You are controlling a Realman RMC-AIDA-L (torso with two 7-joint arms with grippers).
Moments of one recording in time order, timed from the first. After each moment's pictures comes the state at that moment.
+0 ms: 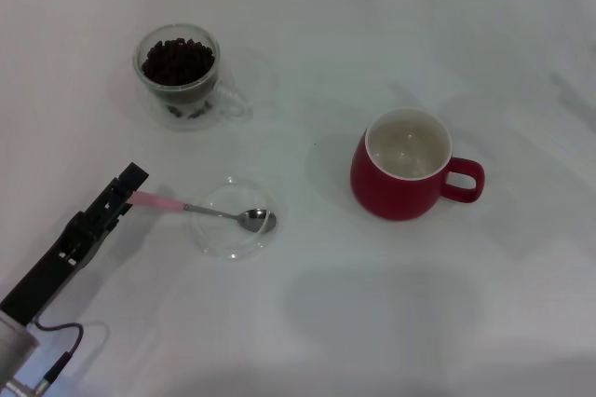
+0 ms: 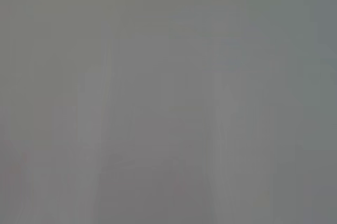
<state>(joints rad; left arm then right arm) -0.29 -2.08 0.97 -0.17 1.08 1.49 -1.39 0.19 1.89 -0.96 -0.28 -0.86 -1.65 0.71</state>
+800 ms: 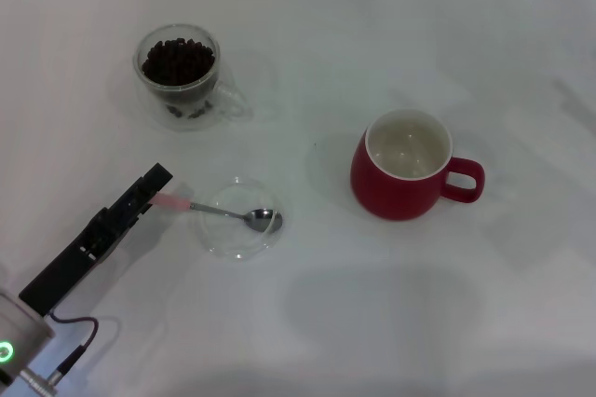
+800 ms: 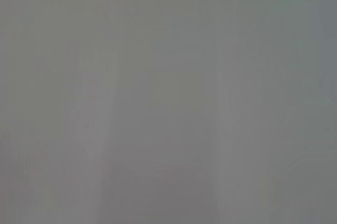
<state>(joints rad) -0.32 -2.09 0.97 -0.15 1.13 1.44 -1.40 0.17 1.89 -0.95 -0.28 -0.86 -1.69 0.70</state>
